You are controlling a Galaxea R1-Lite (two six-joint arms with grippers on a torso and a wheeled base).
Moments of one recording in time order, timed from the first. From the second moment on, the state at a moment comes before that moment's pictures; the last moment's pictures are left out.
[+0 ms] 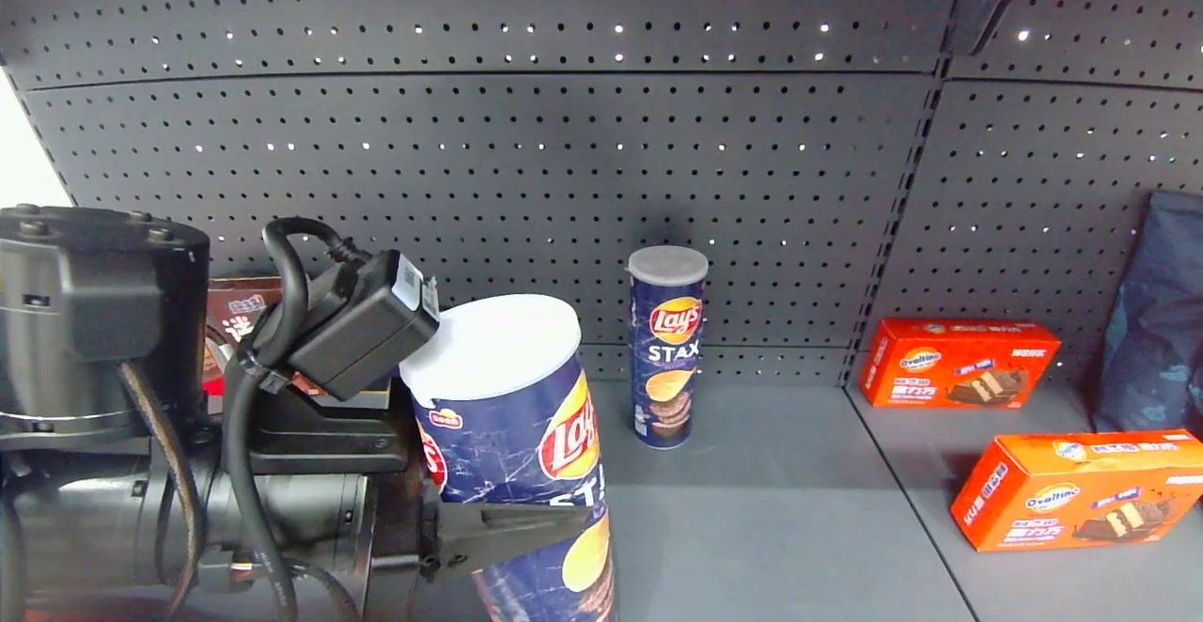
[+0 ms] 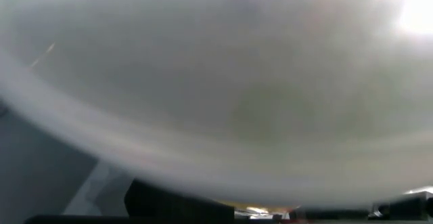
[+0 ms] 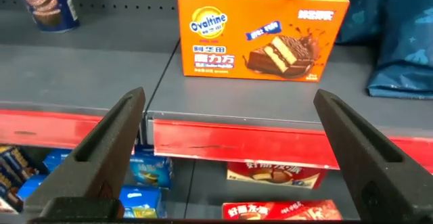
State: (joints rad) left arm -0.62 1.36 -0.78 -0.19 -0.56 0.11; right arm 0.00 0.00 0.00 0.00 0.05 -0.02
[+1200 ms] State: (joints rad) left arm -0.60 1.42 -0.77 -0.19 -0.51 0.12; right arm 0.36 0.90 -0.58 -0.19 0.29 -0.15
